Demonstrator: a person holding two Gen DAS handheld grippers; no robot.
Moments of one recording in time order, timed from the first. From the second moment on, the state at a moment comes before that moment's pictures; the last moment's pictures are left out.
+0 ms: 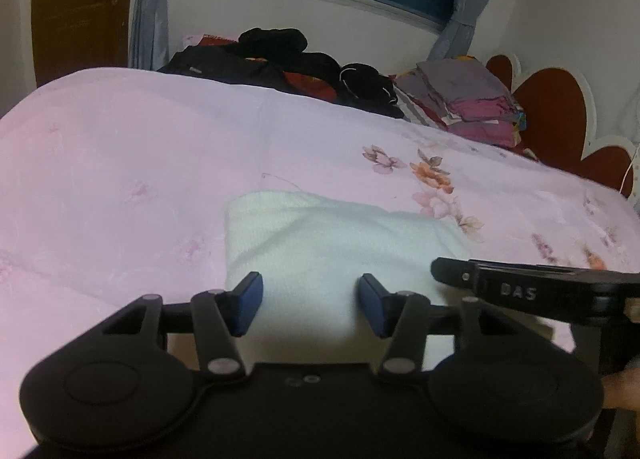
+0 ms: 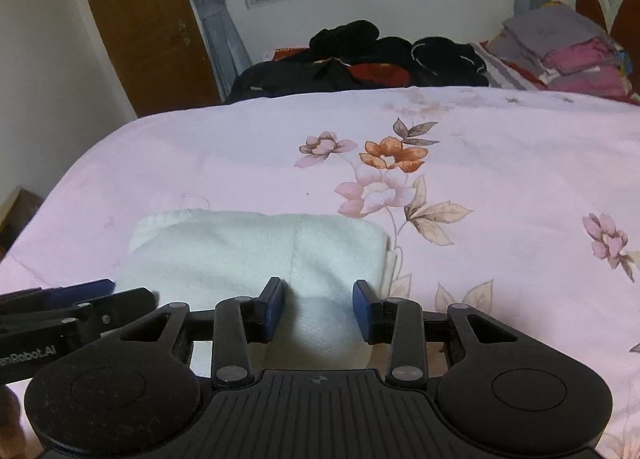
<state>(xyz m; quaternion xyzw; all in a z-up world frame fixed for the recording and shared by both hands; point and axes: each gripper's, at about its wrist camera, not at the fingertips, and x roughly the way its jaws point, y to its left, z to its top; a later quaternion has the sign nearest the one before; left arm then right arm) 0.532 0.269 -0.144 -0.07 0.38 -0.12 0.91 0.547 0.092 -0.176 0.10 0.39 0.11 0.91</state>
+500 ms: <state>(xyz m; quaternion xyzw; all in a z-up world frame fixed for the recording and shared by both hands) 0.453 0.273 -0.145 -0.07 0.43 -0.12 0.89 0.447 0.088 -0.145 0.10 0.37 0.11 0.92</state>
